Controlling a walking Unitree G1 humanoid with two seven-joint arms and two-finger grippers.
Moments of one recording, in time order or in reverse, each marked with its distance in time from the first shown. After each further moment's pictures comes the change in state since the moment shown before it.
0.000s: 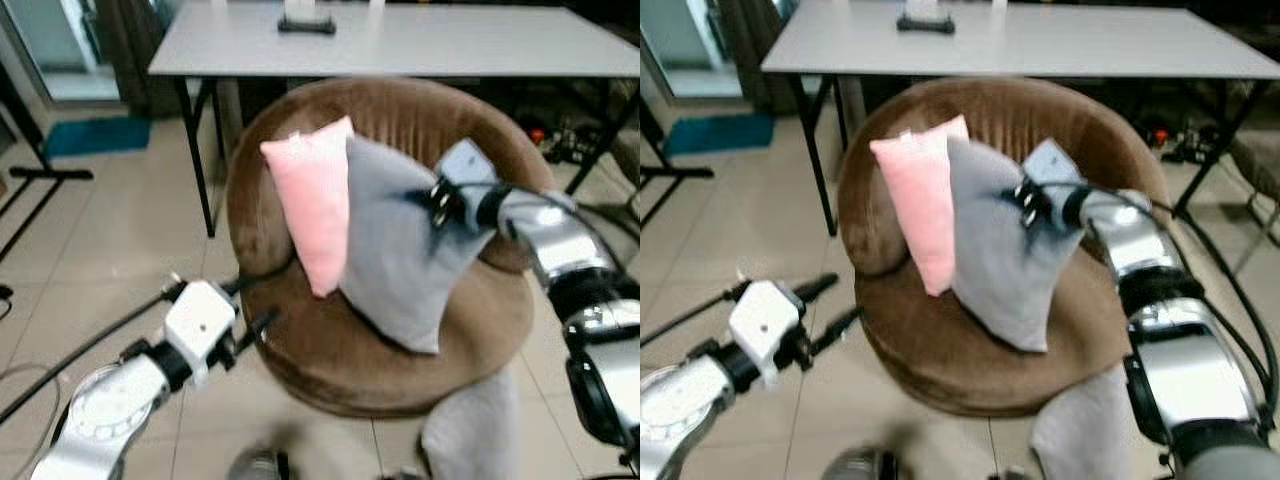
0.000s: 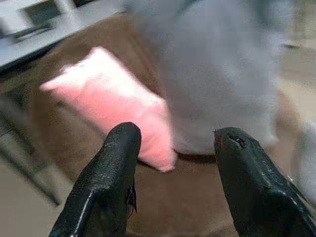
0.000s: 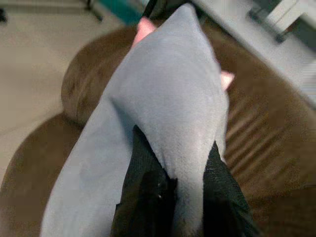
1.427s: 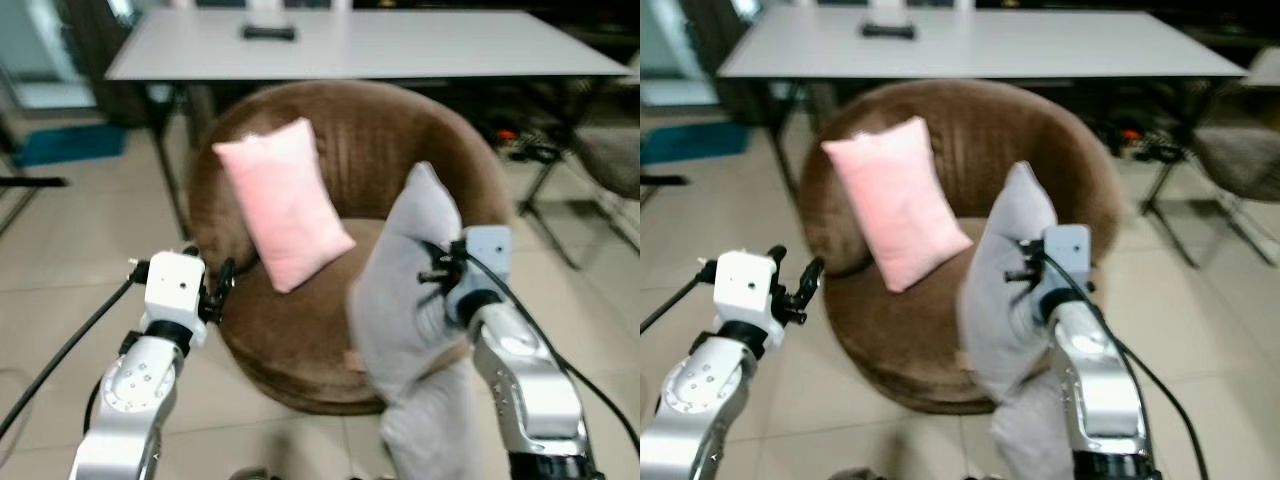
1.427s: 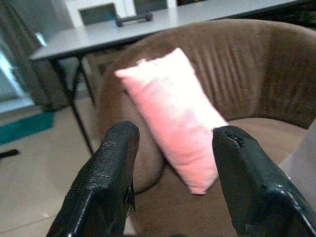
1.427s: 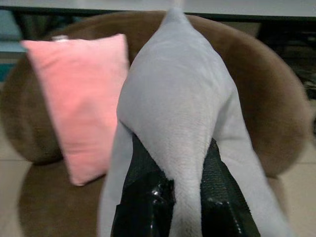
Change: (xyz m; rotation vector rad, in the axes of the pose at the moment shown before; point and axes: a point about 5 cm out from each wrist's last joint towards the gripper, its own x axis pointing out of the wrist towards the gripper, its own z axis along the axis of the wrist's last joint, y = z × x) left arm 0.017 0.024 -0.014 -0.146 0.017 0.437; right arm -0.044 0.120 -0.023 0.574 0.035 -0.517
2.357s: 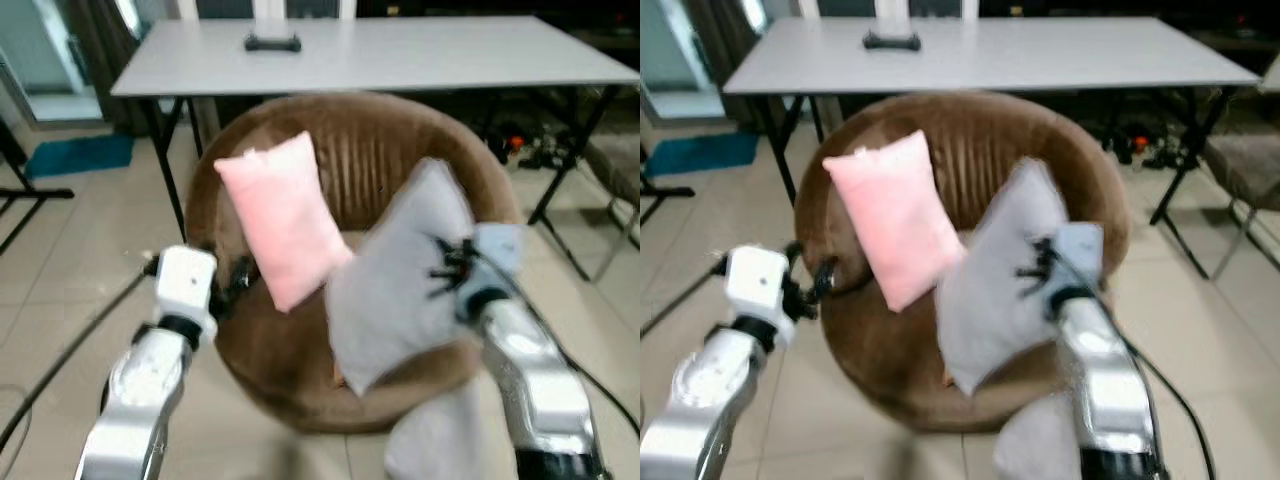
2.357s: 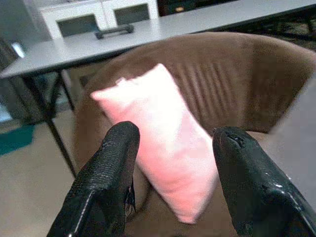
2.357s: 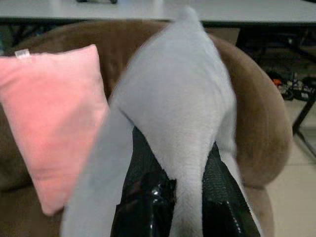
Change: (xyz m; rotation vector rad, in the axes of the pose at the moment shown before) left arm 0.006 -0.007 0.002 -0.007 -0.018 -0.074; right arm 0.002 -0.011 0.001 0.013 0.000 -0.056
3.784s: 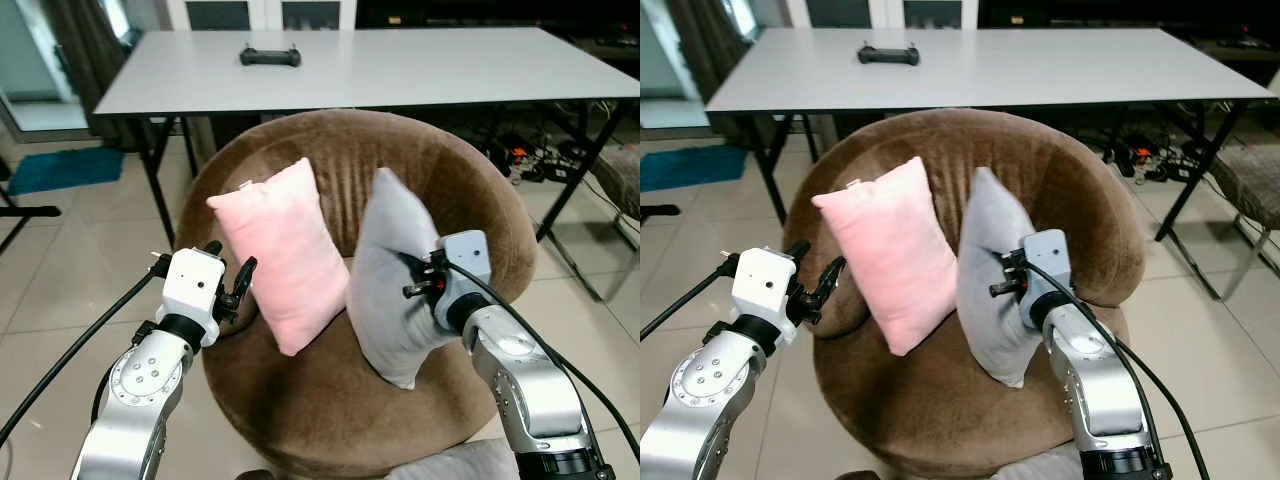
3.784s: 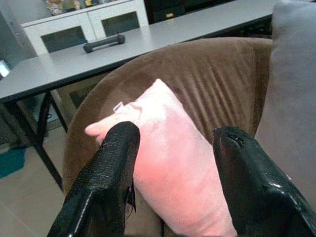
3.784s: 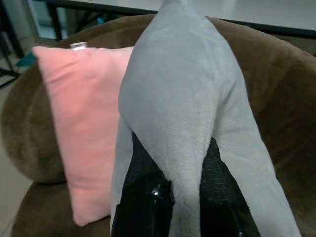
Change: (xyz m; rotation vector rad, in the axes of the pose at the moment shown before) left arm -0.001 -0.005 0.004 0.046 -0.016 -0.051; right arm -0.001 0.019 -0.008 -0.094 0.046 0.266
